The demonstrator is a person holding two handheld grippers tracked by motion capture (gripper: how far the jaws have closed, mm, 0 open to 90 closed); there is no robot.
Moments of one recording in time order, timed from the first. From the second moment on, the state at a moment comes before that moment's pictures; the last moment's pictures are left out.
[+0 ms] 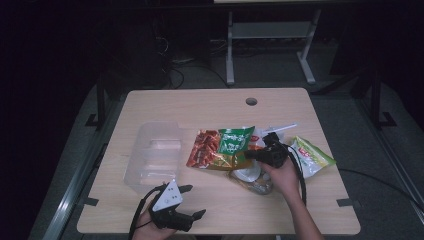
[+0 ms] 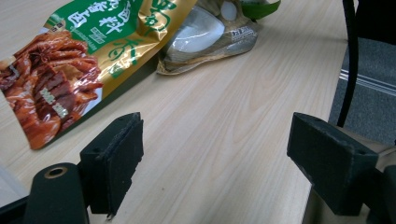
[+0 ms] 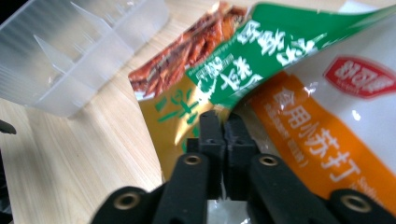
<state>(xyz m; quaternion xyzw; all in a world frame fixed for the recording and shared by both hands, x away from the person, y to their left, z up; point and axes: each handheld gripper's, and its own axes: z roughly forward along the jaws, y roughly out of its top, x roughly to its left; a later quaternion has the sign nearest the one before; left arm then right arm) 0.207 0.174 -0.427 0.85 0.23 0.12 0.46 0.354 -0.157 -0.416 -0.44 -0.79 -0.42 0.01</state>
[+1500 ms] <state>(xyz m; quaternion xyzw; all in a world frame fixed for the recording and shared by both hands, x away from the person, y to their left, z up) 0.211 0.158 -0.430 0.86 0.22 0.11 0.45 0.350 -0.189 -0.405 -0.42 -0.80 -0.42 0.08</state>
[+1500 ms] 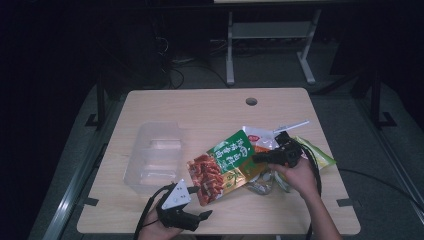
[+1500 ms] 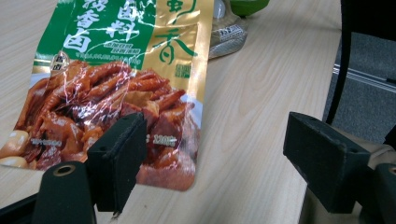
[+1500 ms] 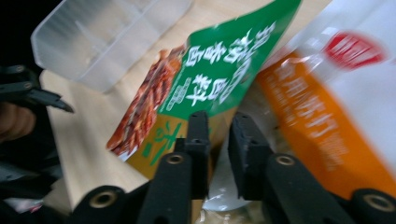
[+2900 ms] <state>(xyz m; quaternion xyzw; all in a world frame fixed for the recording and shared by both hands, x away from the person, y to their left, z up) 0.259 0.140 -0.390 0.84 0.24 0.12 0.48 0.322 -0.158 -0.311 -0.23 -0.89 -0.39 -0.02</state>
